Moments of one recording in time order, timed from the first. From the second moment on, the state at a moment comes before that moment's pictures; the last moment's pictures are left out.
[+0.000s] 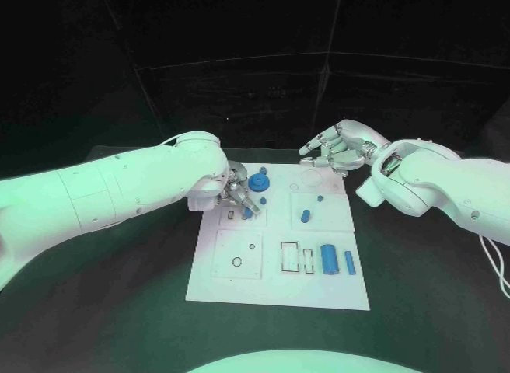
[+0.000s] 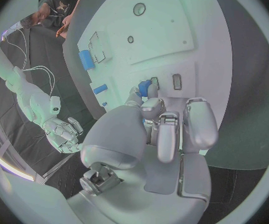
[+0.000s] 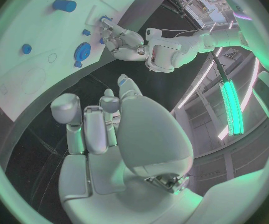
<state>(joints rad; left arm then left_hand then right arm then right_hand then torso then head) 1.35 -0.50 -0.10 1.25 -1.00 0.31 -0.61 1.38 0.19 -0.13 0.10 0.05 0.91 0.04 0.61 0.42 1.28 -0.03 1.15 0.99 1.47 -0.08 1.57 1.31 0.09 1.42 0.02 1.32 1.16 1.27 -0.83 -0.01 1.50 -0.86 -0.27 0.04 1.47 -0.03 -0.10 0.19 0.34 0.96 0.14 0.12 0.07 1.23 0.06 1.09 0.95 1.47 -0.02 1.37 1.23 0.12 1.23 0.09 1.29 0.91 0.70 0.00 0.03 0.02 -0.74</state>
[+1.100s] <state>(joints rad) 1.33 -0.61 -0.10 1.37 -0.98 0.14 -0.58 1.18 -0.04 0.46 0.11 0.07 0.90 0.05 0.64 0.48 1.29 -0.02 1.12 0.97 1.47 -0.09 1.57 1.31 0.09 1.42 0.03 1.32 1.19 1.27 -0.82 -0.01 1.48 -0.88 -0.24 0.03 1.47 -0.03 -0.10 0.18 0.35 0.96 0.14 0.12 0.07 1.23 0.06 1.09 0.95 1.47 -0.02 1.37 1.22 0.12 1.23 0.09 1.29 0.90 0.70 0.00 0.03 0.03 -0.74</state>
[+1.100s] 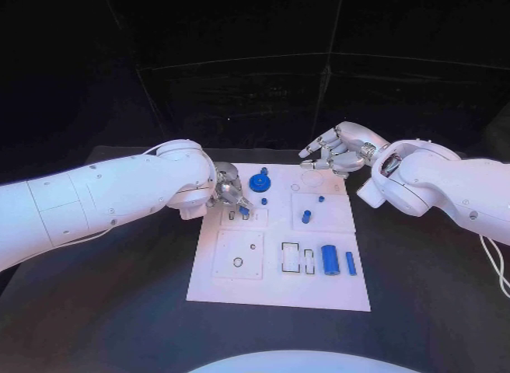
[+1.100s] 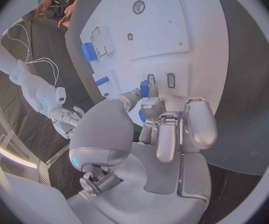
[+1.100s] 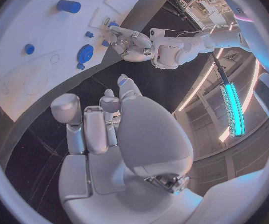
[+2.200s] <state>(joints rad) 1.28 -0.62 -0.10 1.39 -1.07 0.03 -0.57 1.16 -0.06 0.50 0.10 0.07 0.90 0.05 0.65 0.49 1.30 -0.02 1.12 0.97 1.47 -0.09 1.57 1.31 0.09 1.42 0.03 1.32 1.20 1.27 -0.83 -0.01 1.48 -0.91 -0.23 0.02 1.47 -0.03 -0.10 0.18 0.35 0.96 0.14 0.12 0.07 1.23 0.06 1.09 0.95 1.47 -0.02 1.37 1.22 0.12 1.23 0.09 1.29 0.90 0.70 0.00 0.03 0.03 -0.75</state>
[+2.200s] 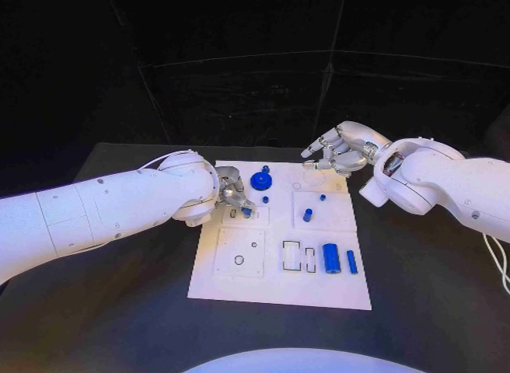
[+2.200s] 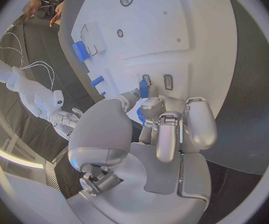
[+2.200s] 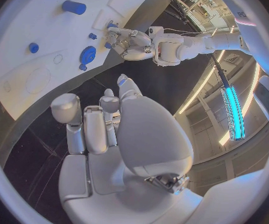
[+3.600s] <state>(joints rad) 1.28 -0.62 -0.10 1.39 -1.05 0.06 -0.58 1.03 -0.09 0.45 0.03 0.06 0.94 0.03 0.69 0.51 1.33 -0.04 1.16 1.01 1.47 -0.09 1.57 1.31 0.09 1.43 0.02 1.33 1.22 1.27 -0.82 -0.01 1.47 -0.93 -0.22 0.02 1.47 -0.03 -0.10 0.18 0.35 0.96 0.14 0.12 0.07 1.22 0.05 1.09 0.95 1.47 -0.02 1.37 1.22 0.12 1.23 0.09 1.28 0.90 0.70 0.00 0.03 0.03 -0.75</state>
